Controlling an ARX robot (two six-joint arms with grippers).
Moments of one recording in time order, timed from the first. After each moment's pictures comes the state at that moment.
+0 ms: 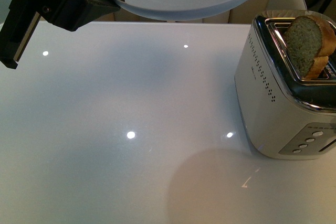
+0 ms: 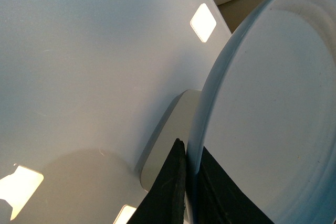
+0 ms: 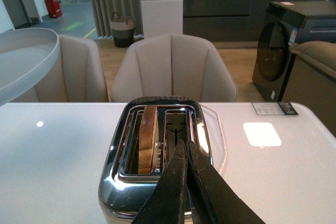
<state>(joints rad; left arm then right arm) -0.49 1.54 0.93 -0.09 -0.03 -1.22 0.00 0.20 0.02 0.20 0.00 0.00</state>
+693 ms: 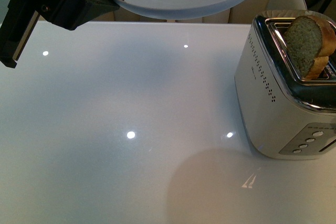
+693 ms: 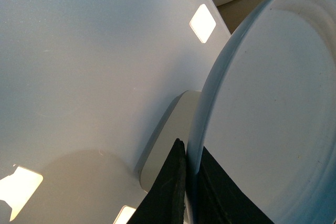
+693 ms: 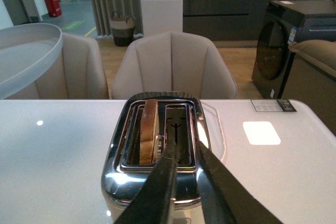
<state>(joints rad) -0.49 1.54 0.93 -0.09 -0.03 -1.22 0.00 0.01 0.02 0.00 0.00 0.00</state>
